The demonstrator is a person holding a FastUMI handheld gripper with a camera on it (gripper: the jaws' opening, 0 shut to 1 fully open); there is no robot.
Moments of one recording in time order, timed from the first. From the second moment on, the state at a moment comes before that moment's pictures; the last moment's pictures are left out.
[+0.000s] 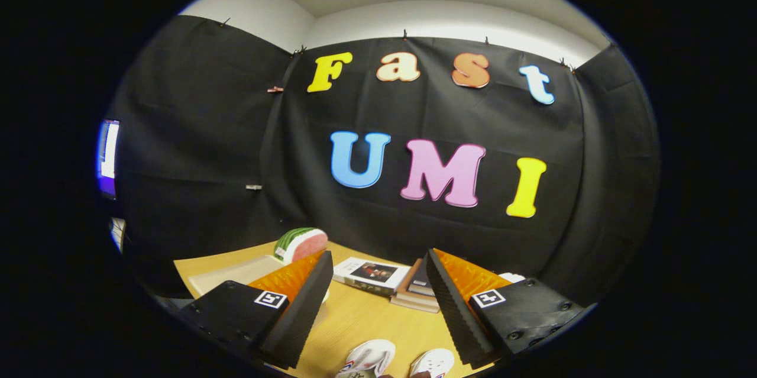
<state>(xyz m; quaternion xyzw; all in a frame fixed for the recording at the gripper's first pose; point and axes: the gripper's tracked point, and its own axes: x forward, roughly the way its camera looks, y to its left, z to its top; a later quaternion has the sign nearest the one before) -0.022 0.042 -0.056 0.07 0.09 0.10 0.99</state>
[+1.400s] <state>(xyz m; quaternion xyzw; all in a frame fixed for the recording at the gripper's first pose) -0.039 0.230 -0.229 0.62 0.44 0.29 0.58</state>
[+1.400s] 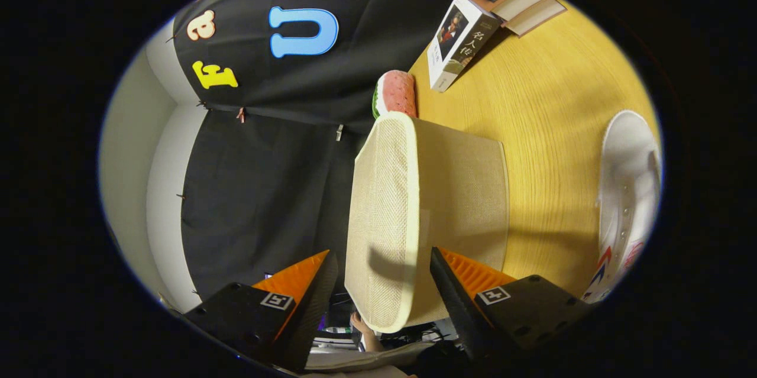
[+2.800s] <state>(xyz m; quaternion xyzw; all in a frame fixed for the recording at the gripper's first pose) 0.023 0.377 -0.025 0.51 0.37 0.35 0.70</state>
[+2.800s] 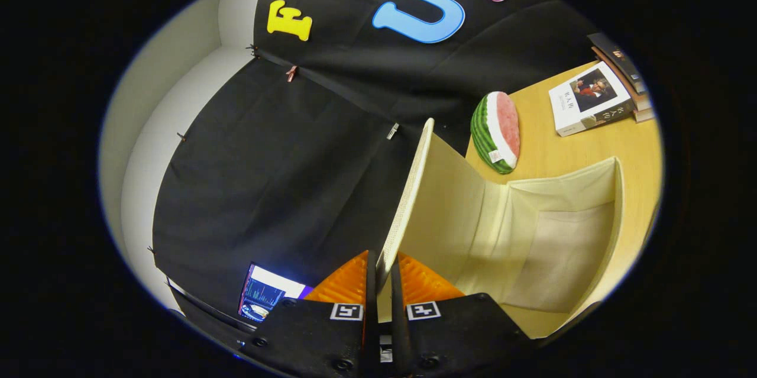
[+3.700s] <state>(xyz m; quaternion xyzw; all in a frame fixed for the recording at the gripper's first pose) 0.002 0.342 -0.055 0.43 0.35 0.31 0.77</state>
